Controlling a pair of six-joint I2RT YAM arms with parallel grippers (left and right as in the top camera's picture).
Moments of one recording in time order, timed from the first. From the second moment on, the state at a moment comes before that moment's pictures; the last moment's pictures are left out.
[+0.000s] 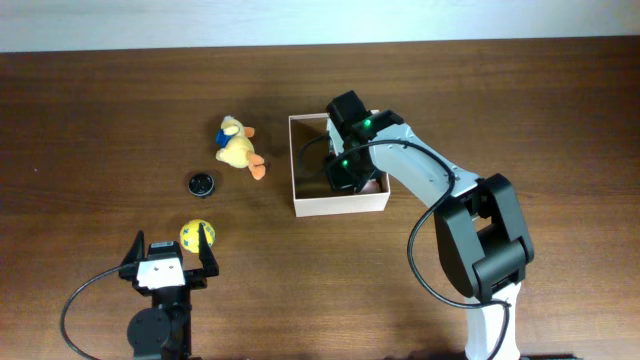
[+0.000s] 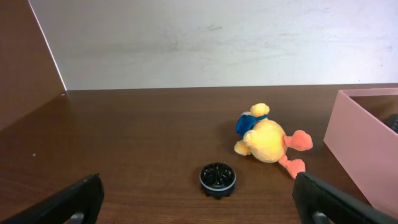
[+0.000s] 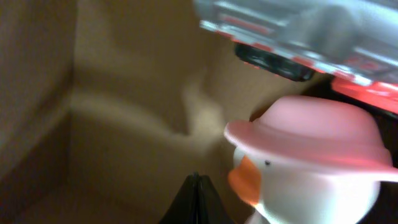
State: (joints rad) left arm 0.05 0.01 0.02 -0.08 -0.08 0.06; right arm 0.47 2.13 1.62 -0.86 -0.17 0.18
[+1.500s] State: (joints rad) left arm 0.05 0.01 0.02 -0.08 -0.08 0.06; right arm 0.19 2.14 2.31 -1.30 0.23 0.11
